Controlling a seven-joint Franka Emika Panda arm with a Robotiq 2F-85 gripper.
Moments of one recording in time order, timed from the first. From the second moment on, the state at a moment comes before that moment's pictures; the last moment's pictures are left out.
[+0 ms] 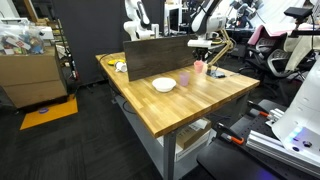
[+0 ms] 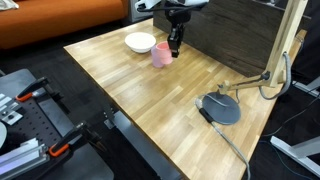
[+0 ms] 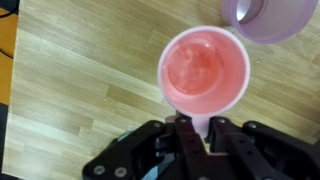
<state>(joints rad) 0.01 0.39 -0.27 -2.10 -0.03 2.54 0.96</state>
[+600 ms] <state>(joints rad) 0.08 0.46 -0.28 -1.97 -0.21 2.41 1.18</state>
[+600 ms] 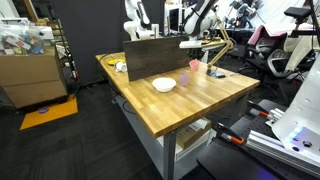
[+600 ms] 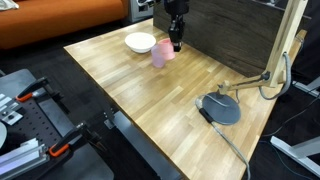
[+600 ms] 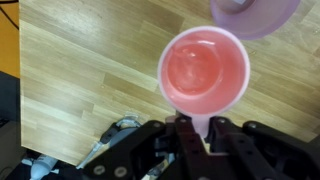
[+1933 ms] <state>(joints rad) 0.17 0.58 -0.28 -1.74 -0.46 2.20 1.25</state>
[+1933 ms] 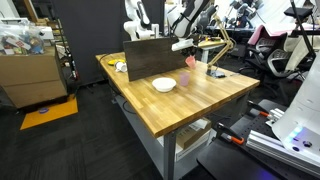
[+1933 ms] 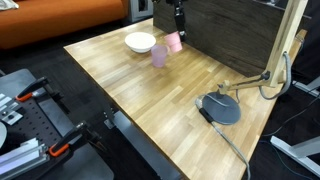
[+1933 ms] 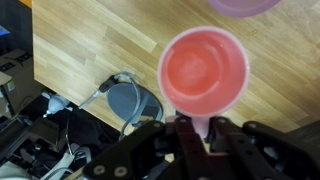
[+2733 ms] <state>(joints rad) 0.18 0.58 -0.26 -1.74 -0.49 2.18 1.25</state>
